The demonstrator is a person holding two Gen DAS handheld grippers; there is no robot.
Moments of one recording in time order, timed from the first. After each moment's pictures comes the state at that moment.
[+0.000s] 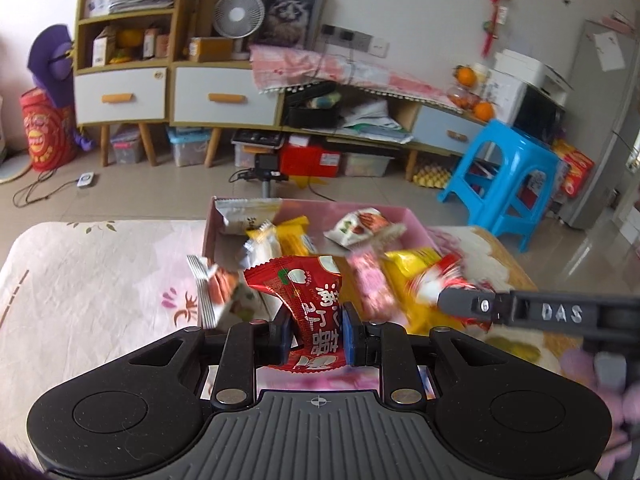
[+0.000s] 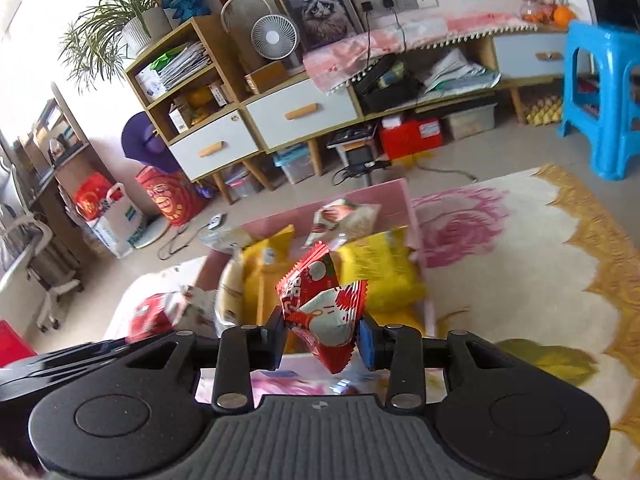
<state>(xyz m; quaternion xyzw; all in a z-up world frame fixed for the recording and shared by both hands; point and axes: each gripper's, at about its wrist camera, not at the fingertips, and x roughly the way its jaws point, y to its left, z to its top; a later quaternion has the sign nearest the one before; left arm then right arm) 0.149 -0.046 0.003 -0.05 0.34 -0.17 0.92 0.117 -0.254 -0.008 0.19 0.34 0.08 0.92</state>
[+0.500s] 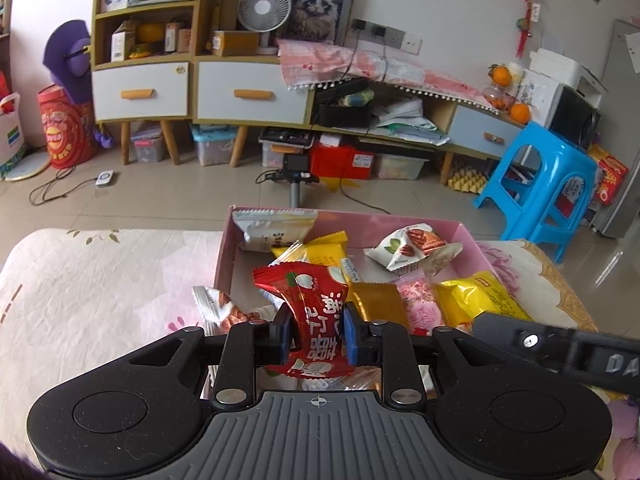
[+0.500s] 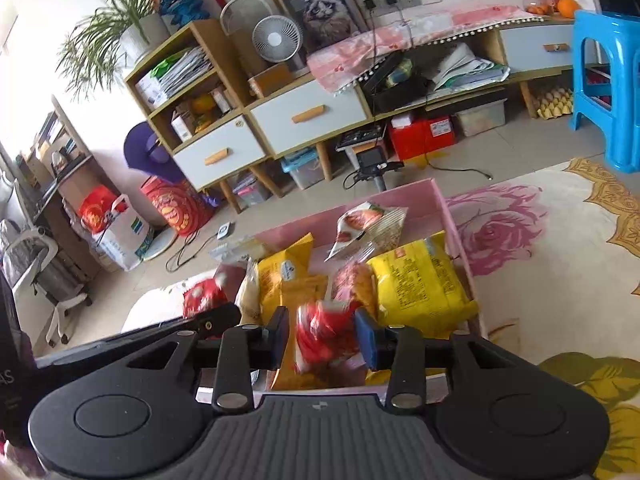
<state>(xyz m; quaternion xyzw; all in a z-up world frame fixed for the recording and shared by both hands) 0.191 -0.053 -0.017 -0.04 0.35 -0.13 0.93 0.134 -0.240 -0.016 0.21 0.32 0.08 0.92</state>
